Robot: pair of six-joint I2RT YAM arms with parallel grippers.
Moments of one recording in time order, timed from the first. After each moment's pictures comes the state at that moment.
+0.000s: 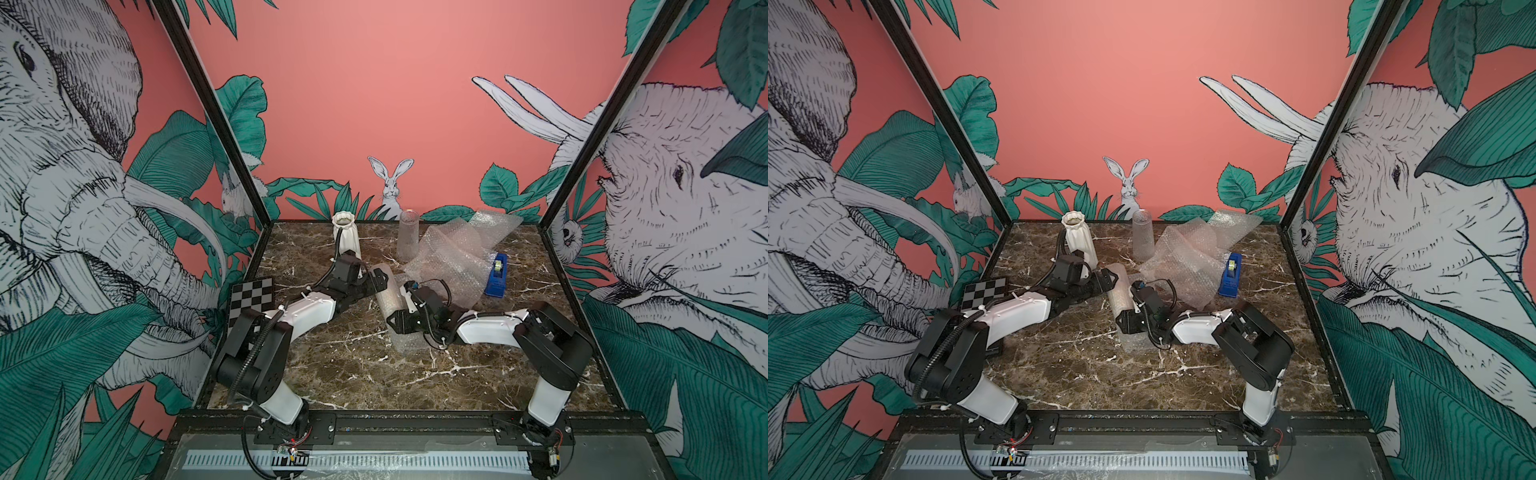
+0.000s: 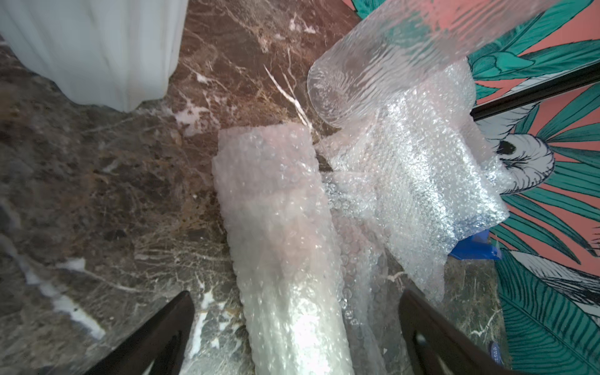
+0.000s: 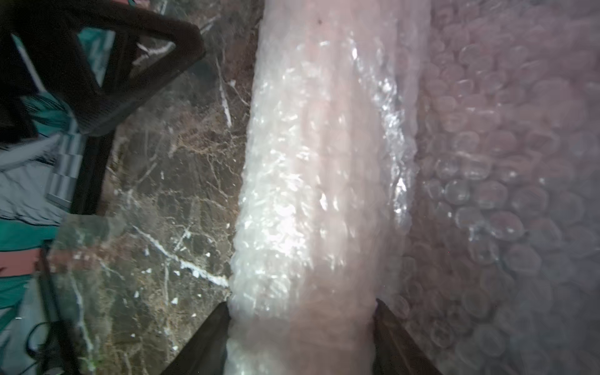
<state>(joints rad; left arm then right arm) -0.44 1.58 0.86 0.05 0.16 -0.71 0.83 1.80 0.85 0.27 -0.20 0.66</state>
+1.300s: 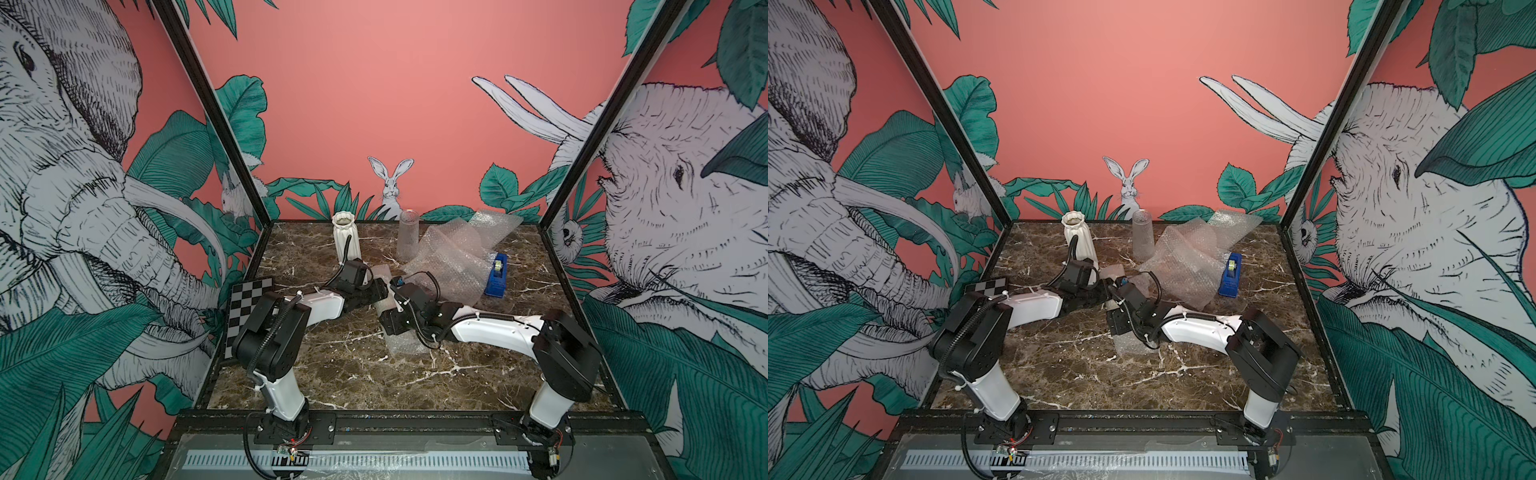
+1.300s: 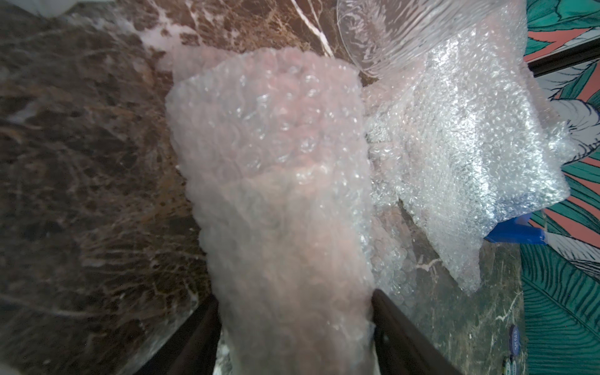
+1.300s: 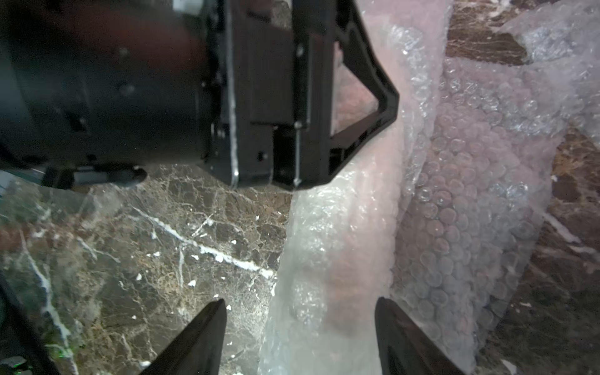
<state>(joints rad) -0.45 1.73 0.88 0.08 0.22 -0.71 0.97 1.75 1.11 -0.20 0.09 0.45</state>
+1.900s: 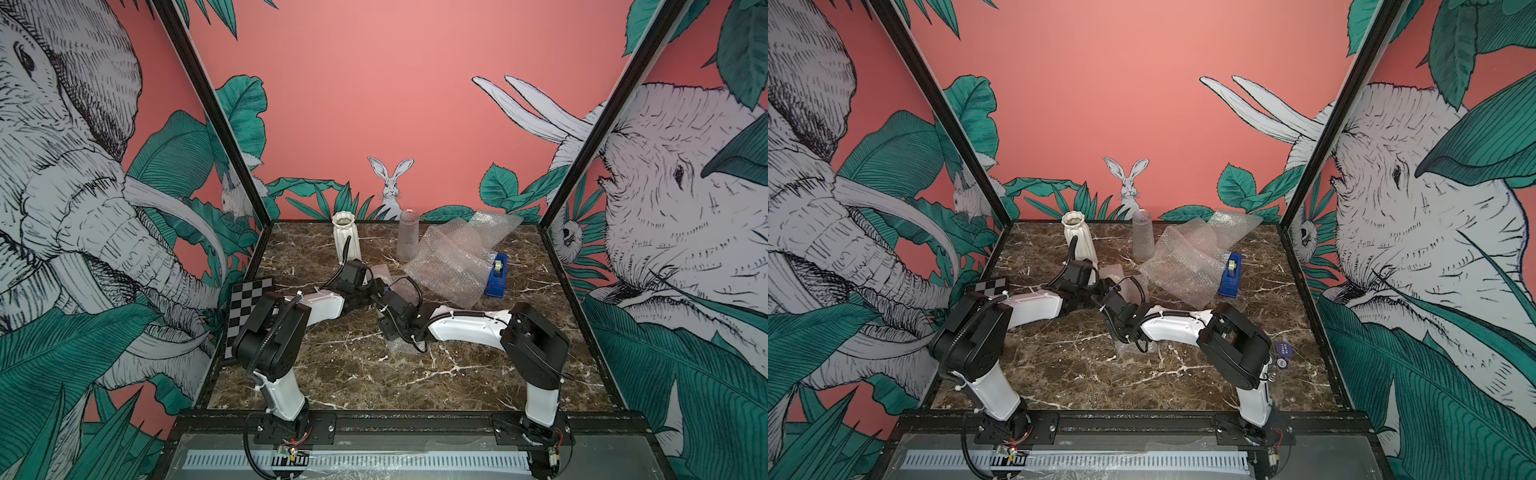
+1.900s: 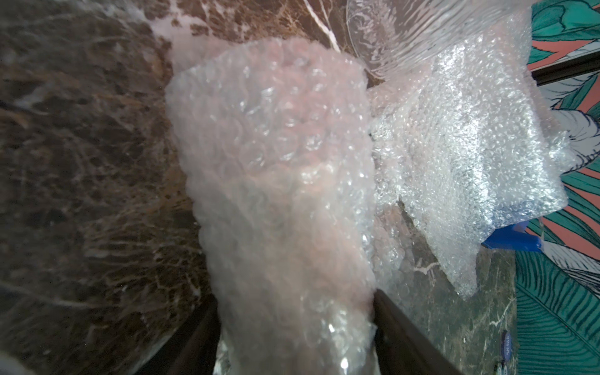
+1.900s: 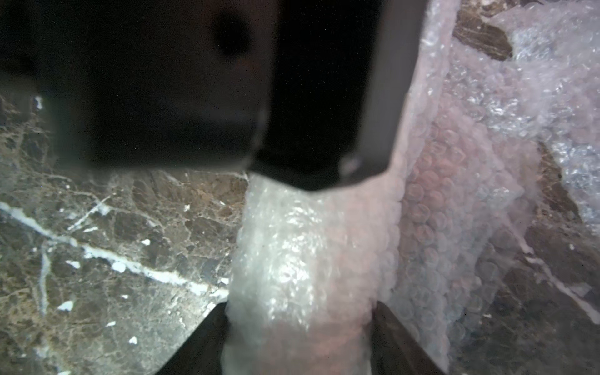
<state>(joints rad) -0.45 1.73 0.88 0.06 0.22 -0.75 1.02 1.90 1.23 -0.32 0.27 0.36</state>
